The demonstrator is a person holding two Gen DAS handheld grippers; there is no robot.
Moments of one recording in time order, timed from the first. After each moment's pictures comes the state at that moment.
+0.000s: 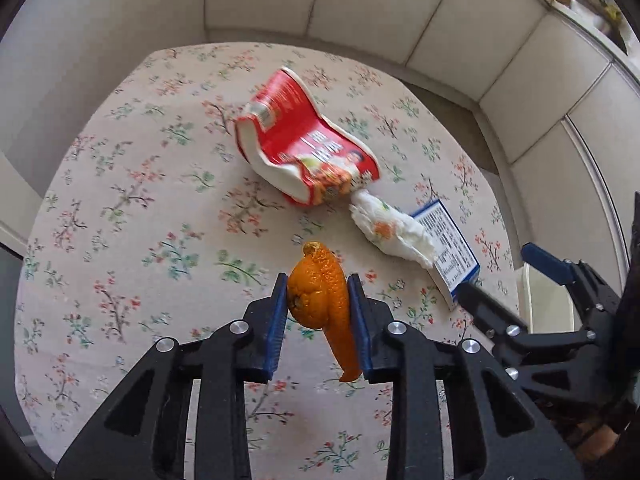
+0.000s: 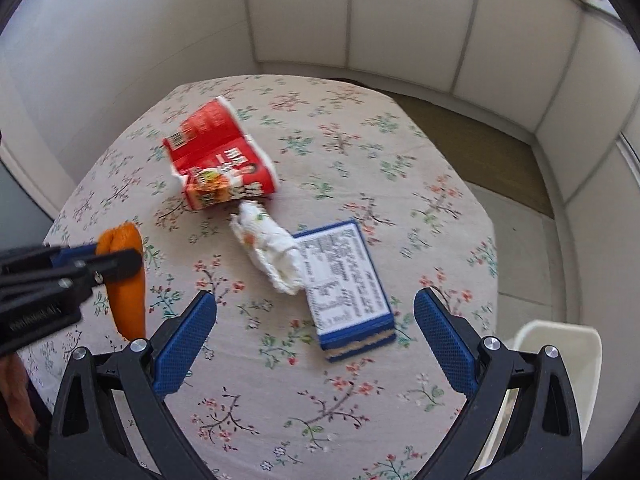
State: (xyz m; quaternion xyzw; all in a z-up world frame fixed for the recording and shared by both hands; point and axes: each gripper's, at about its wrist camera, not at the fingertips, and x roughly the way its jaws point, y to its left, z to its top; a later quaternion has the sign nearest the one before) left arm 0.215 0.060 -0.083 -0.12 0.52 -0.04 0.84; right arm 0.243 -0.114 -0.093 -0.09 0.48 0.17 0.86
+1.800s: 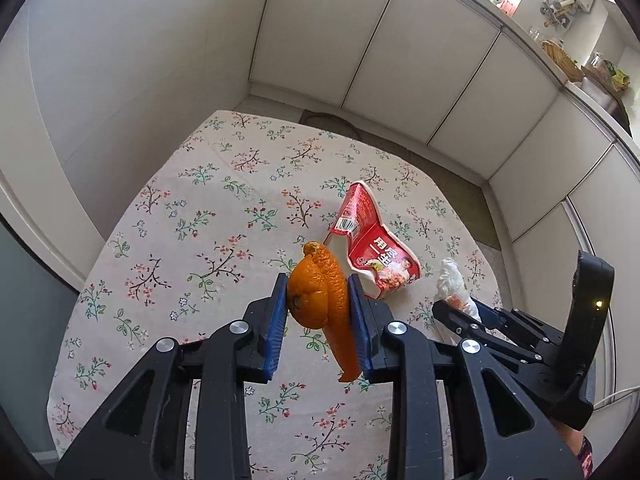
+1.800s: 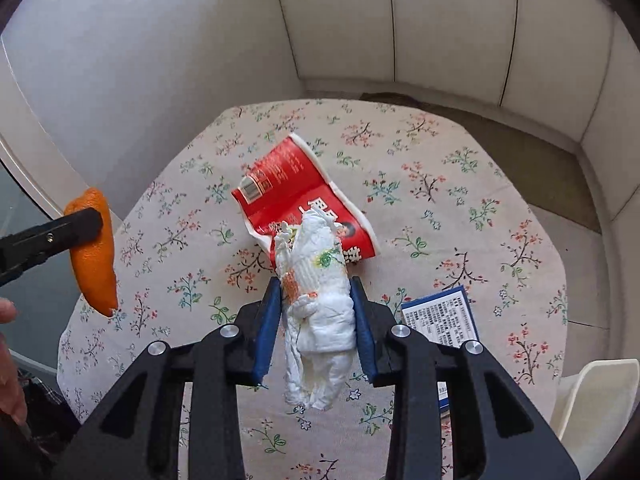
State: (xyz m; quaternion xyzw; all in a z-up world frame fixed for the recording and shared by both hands) left arm 0.210 0.135 -0.024 -0.16 0.43 0.00 0.89; right arm 0.273 -0.061 -0.072 -0.02 0.47 0.22 0.86
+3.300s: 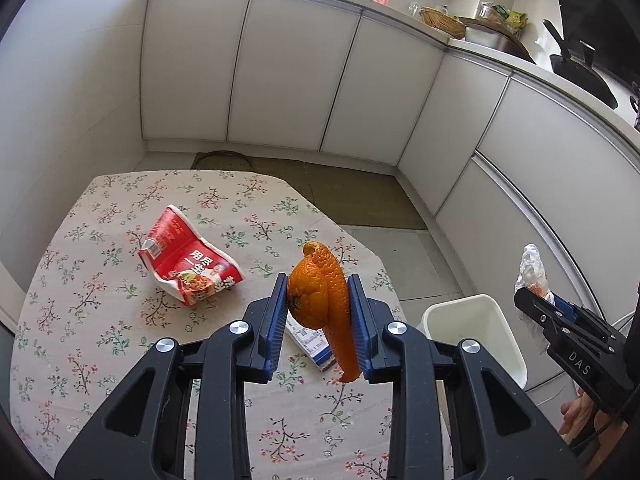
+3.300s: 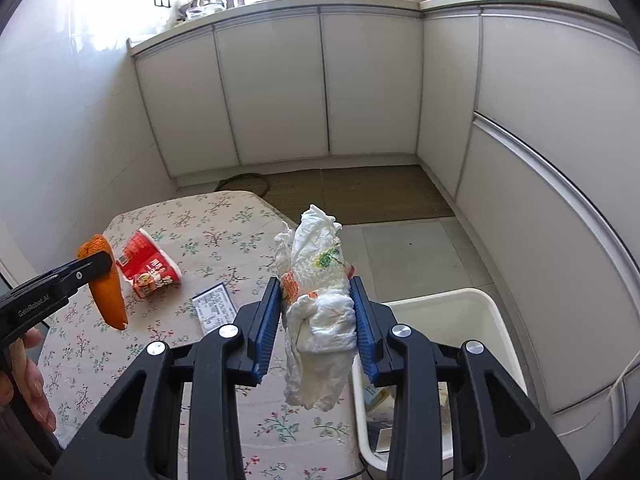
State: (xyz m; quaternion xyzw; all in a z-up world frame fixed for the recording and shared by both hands) left arm 0.188 -0.047 0.003 -0.08 0.36 -0.13 0.92; right arm 0.158 -0.273 0.005 0.05 0.35 -0.01 0.94
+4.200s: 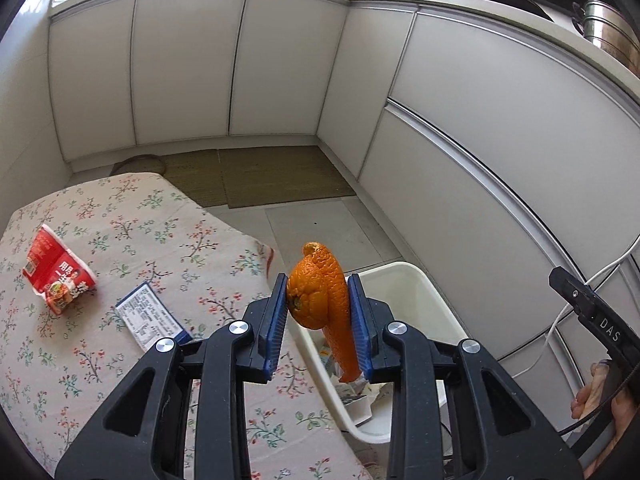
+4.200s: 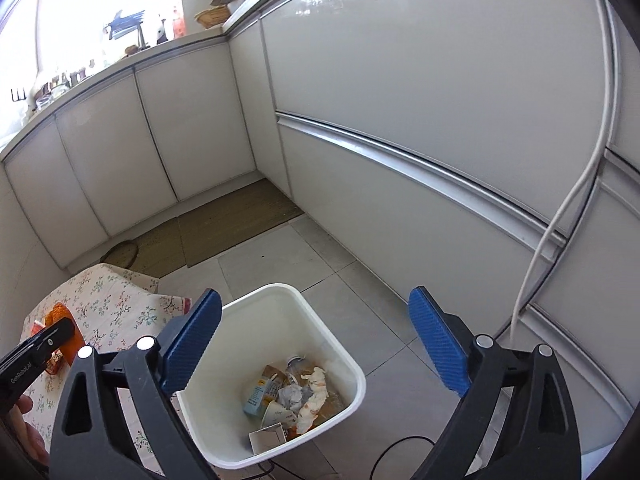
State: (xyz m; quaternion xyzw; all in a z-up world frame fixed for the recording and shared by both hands) left arm 0.182 -0.213 -0.018 -0.02 0.37 -0.24 0.90; right arm 0.068 -0.458 0.004 0.15 0.30 -0.25 0.91
